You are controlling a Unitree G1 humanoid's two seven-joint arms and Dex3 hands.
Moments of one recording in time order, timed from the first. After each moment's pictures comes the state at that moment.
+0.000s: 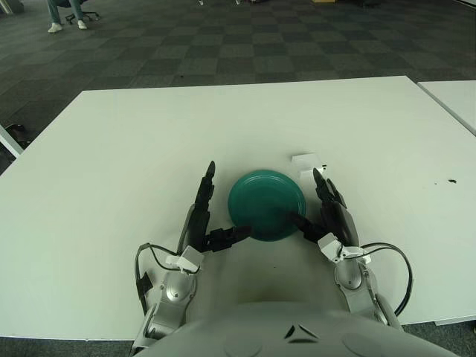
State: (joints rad) left arm 0.39 0.05 -0.22 -0.05 0.27 -0.48 0.11; right arm 0.35 -0.12 0.23 -0.15 -0.61 -0.05 -0.23
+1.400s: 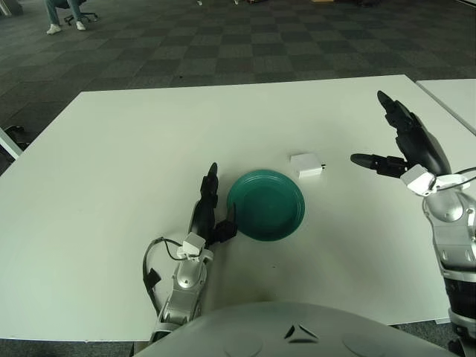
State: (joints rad) left arm 0.29 -0.06 -0.20 0.12 0.14 -0.48 0.08; right arm -0.03 -0.61 -0.14 -0.32 -0.46 0.01 0.17
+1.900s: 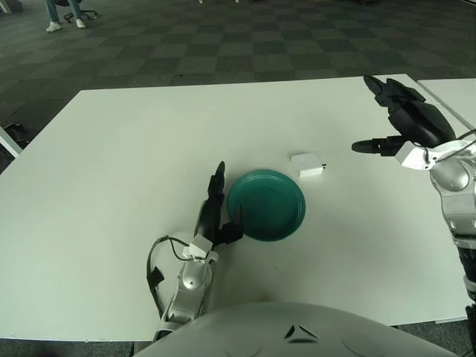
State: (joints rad) left arm 0.31 -0.07 -0.23 0.10 0.15 -0.50 0.07; right arm -0.25 -0.73 -0.02 -0.16 -0.57 -0.06 0.26
